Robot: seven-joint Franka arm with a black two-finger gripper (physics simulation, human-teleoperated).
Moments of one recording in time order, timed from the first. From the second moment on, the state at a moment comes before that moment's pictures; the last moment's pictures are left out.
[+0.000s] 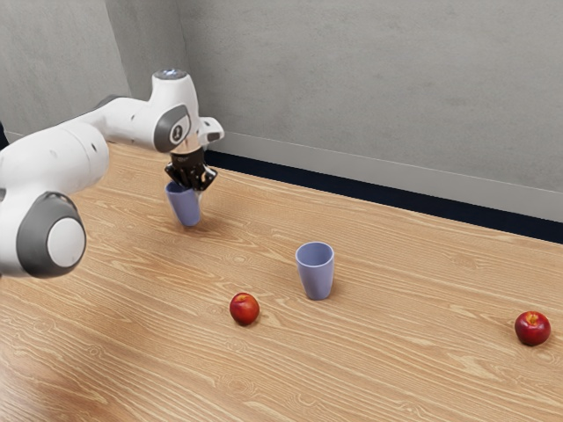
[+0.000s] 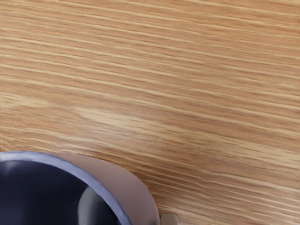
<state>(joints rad) 0.26 0.95 -0.14 -0.90 0.23 1.95 -0.07</state>
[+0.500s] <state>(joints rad) 0.08 0.69 -0.12 -1.12 0.21 1.93 -0.10</state>
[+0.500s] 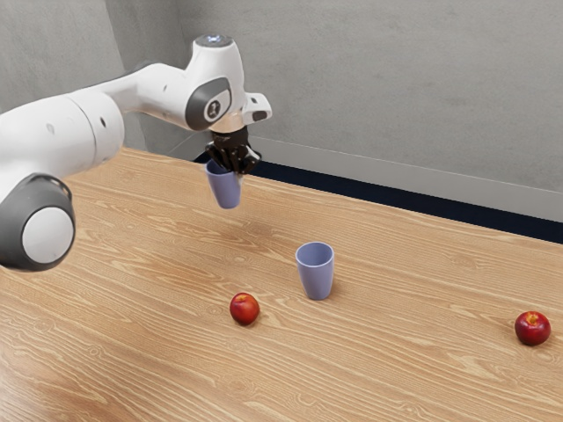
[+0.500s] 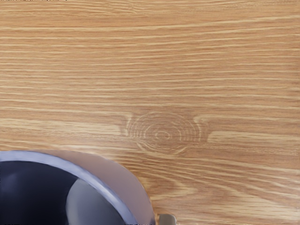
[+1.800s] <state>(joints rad) -0.19 0.56 -0.21 -1.28 0.25 1.95 -0.42</state>
